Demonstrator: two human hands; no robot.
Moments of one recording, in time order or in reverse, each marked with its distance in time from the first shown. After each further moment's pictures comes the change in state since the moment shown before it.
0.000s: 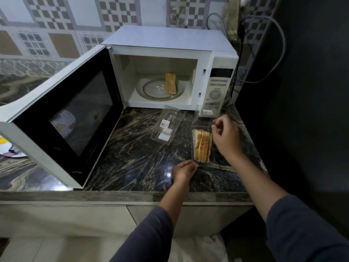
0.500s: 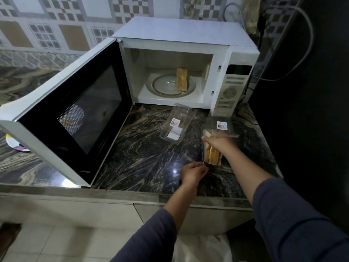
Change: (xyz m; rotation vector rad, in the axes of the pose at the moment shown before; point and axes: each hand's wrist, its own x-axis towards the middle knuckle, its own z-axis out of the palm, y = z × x) left_hand 0.006 0.005 -0.003 0.081 -0.024 -0.031; right_hand 0.022 0.000 0.058 -0.125 -0.629 0.701
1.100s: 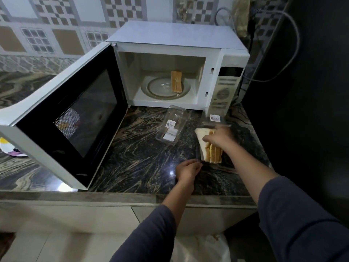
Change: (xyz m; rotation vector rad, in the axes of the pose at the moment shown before) left_hand 0.003 0.005 0.002 -0.013 0.054 0.021; right_hand -0.014 -0.008 -0.023 -0.014 0.155 -0.052
